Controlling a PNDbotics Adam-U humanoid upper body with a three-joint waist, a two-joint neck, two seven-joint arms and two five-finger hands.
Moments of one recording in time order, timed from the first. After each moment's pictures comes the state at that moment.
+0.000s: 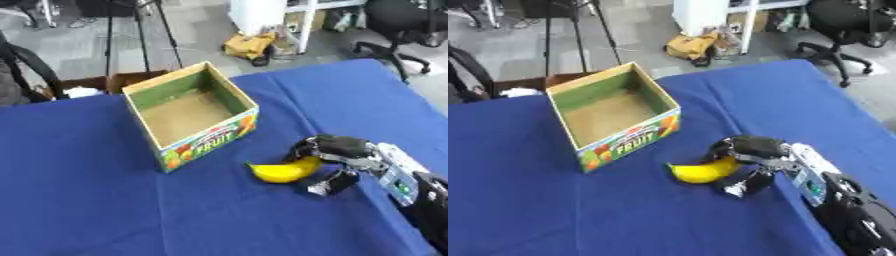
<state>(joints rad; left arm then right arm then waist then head) -0.13 0.12 0.14 -1.64 0.24 -0.21 -0.29 -0.44 -0.69 0.11 -1.22 0.65 -0.86 0.30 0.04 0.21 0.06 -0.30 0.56</state>
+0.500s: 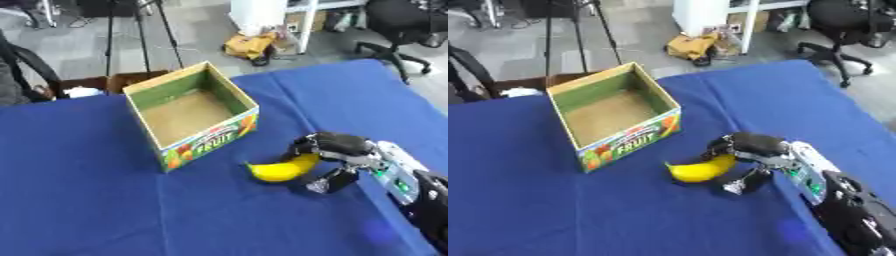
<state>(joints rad) -0.13 0.12 0.14 -1.64 0.24 -0.21 -0.29 -0.45 -0.70 0.11 -1.25 0.60 -0.85 0.30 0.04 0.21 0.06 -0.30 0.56</state>
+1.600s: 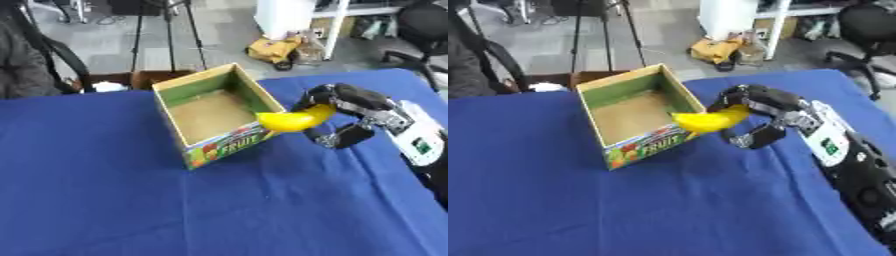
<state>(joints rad) -0.15 0.12 0.13 -1.64 0.25 -0.20 -0.31 -0.58 -0.79 0.04 -1.23 0.43 -0.82 0.33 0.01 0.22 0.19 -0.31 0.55</state>
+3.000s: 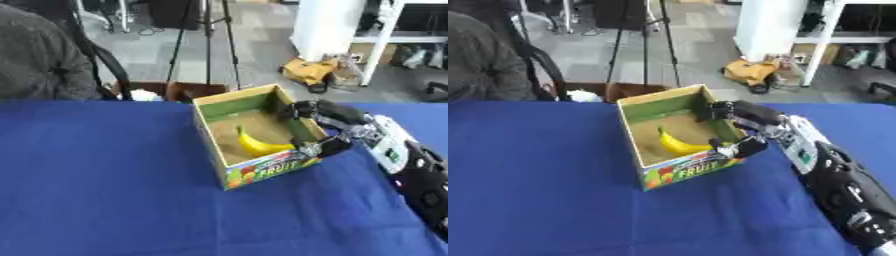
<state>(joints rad) -0.19 0.11 0.08 -1.65 0.26 -0.19 -0.35 -0.65 -0.80 0.01 -1.07 0.57 -0.85 0.22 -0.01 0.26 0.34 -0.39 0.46</state>
